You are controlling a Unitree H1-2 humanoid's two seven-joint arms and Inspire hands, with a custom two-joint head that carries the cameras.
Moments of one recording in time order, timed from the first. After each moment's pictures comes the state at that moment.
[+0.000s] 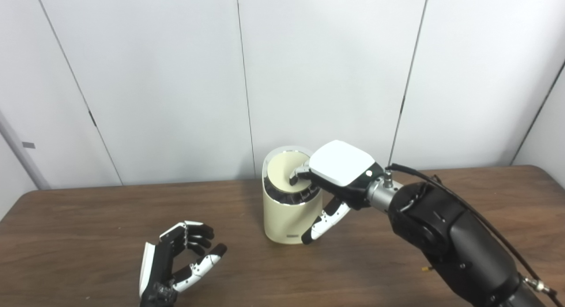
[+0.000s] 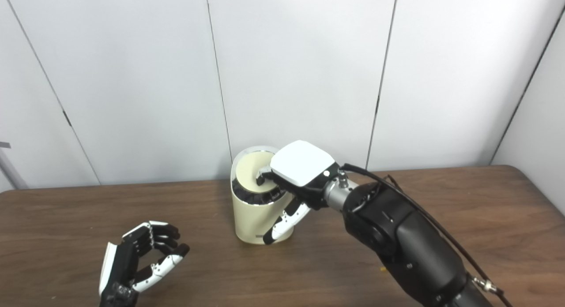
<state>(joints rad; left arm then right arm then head) -0.11 0.08 0.02 0.07 0.19 -0.33 0.11 -0.70 -0.41 0.41 -0.23 -1.06 -0.04 0.64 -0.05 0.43</state>
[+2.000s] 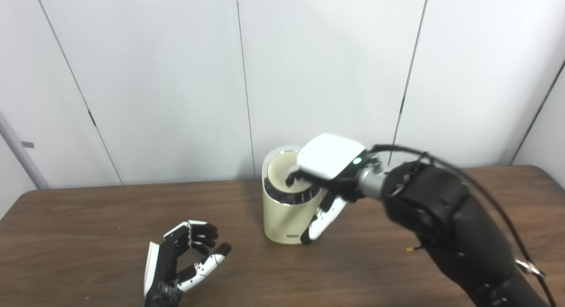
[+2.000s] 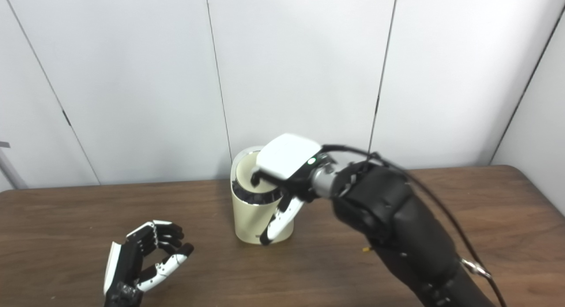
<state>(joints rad) -0.11 0.06 0.02 0.07 0.19 -0.33 0.11 -0.76 -0.35 0.28 -0.42 -1.09 0.03 0.97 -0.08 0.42</state>
